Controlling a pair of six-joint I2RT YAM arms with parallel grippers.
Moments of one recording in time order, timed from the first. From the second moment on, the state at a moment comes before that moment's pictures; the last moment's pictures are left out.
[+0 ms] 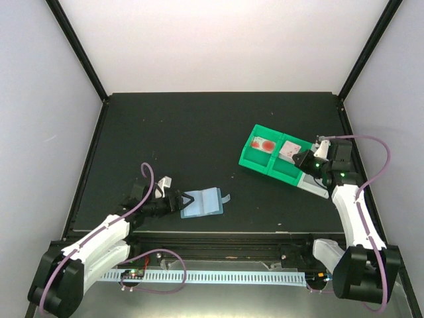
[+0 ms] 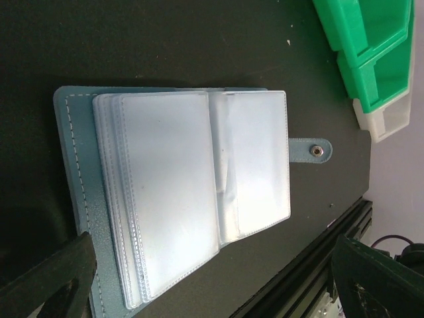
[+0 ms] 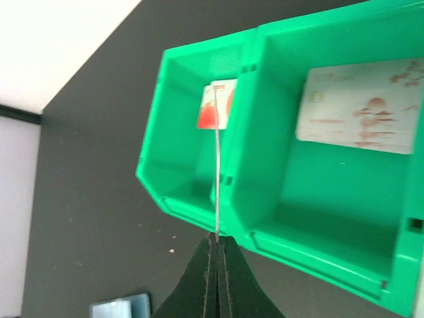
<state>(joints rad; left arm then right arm) -0.37 0.83 0.18 -0.10 0.58 -0.81 -0.10 1.01 0.70 -0.41 -0.52 0.51</state>
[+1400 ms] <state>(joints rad) -0.37 0.97 0.19 0.00 0.63 -0.78 -0.15 1.58 0.99 -0.47 -0.47 0.44</state>
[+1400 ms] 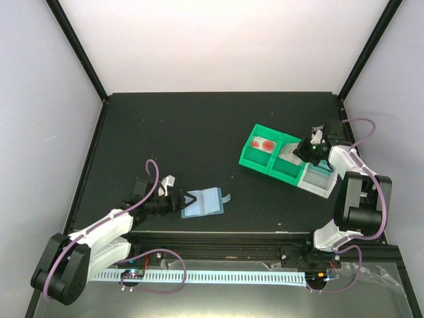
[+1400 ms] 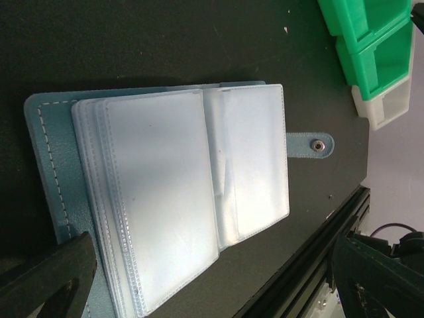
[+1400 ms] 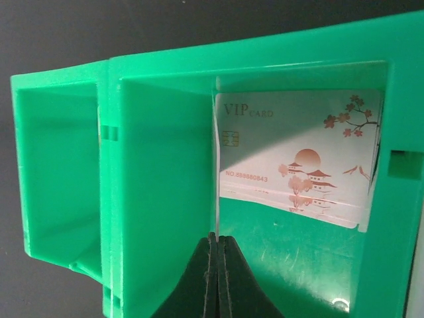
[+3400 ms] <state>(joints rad) -0.37 0.84 0.18 0.02 0.66 -0.84 0.68 1.25 0.73 -0.21 -0.39 0.74</state>
